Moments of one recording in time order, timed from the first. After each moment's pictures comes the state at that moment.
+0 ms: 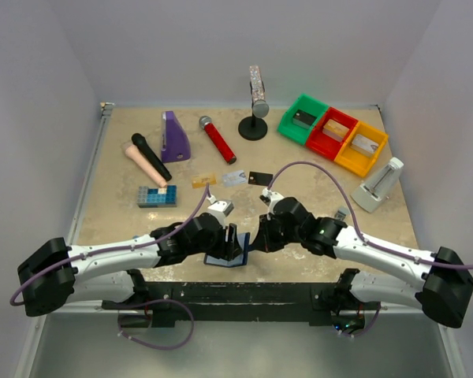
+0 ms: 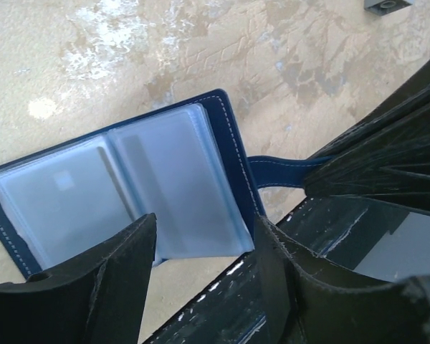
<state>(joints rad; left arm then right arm) -1.06 1.14 0.52 -0.08 -0.04 -0.74 0.94 1.08 0.63 -0.31 -0.15 0.68</state>
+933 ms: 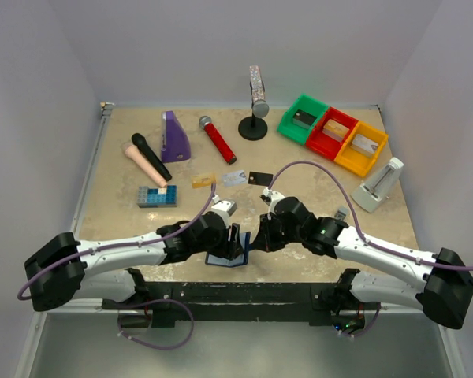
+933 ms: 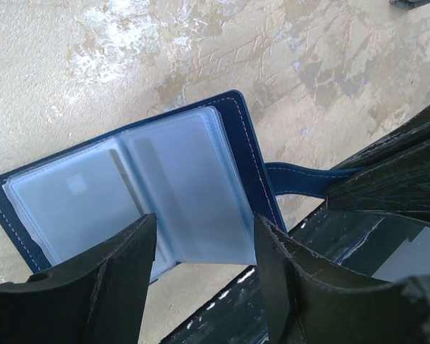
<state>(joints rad) -1.06 1.21 0.55 -0.09 -0.06 -0.72 0.93 1.07 0.63 -0.31 -0.15 0.67</state>
